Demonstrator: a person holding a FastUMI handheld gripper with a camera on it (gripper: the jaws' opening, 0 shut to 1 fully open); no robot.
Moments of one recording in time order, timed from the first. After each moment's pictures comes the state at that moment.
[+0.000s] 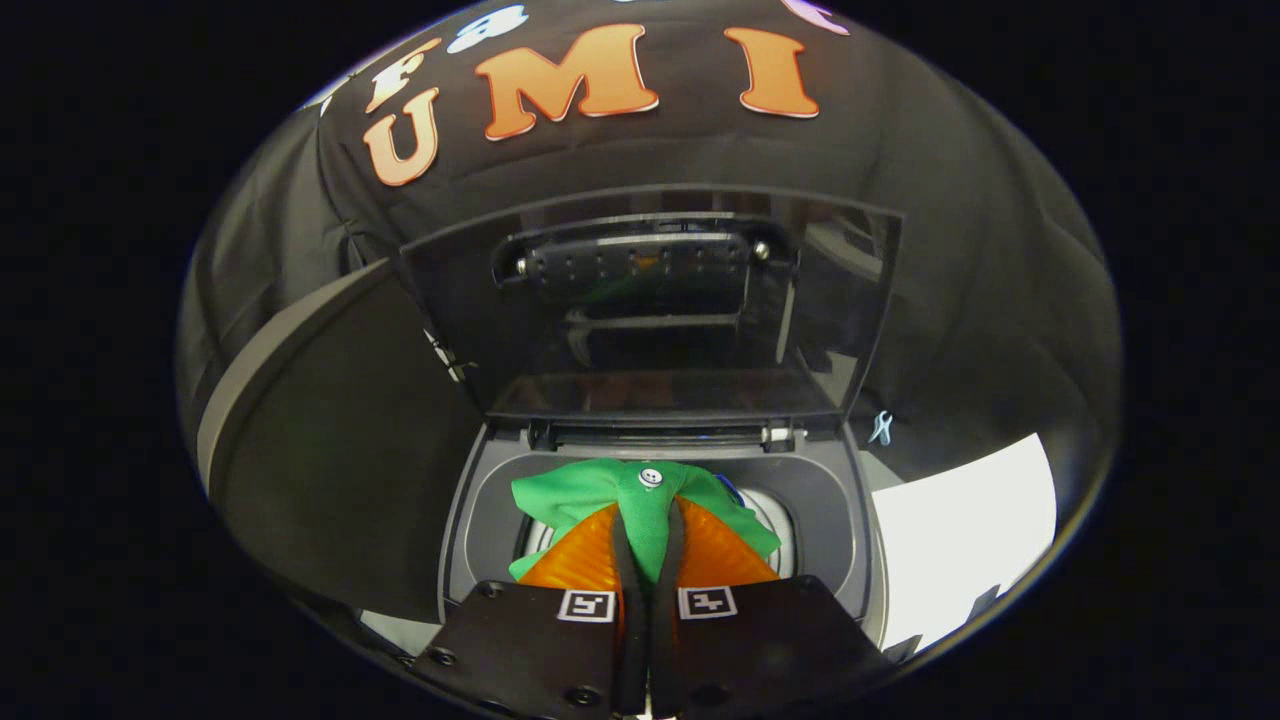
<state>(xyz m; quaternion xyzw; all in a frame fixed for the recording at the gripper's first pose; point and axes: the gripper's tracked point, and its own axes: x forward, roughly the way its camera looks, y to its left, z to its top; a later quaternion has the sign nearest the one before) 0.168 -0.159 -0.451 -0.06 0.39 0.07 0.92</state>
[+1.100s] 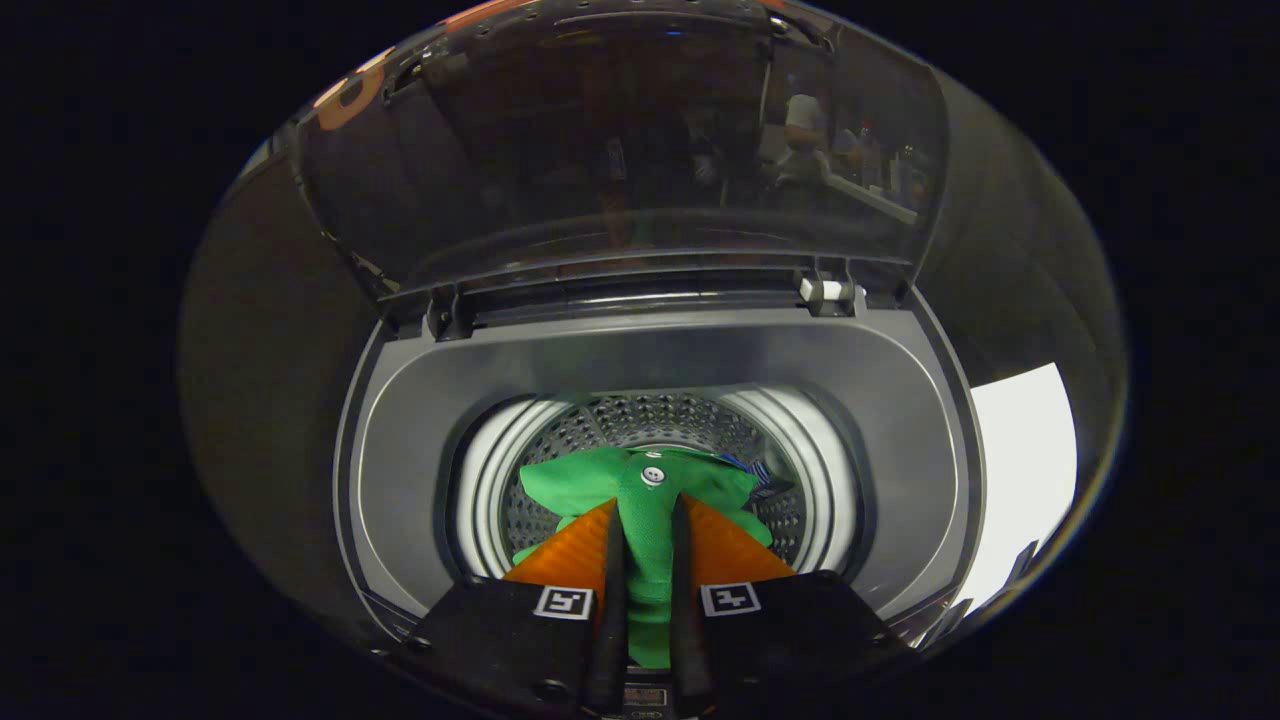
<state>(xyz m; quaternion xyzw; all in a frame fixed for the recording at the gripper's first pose) 0.163 -0.182 -0.582 -0.05 0.50 0.01 0.87</state>
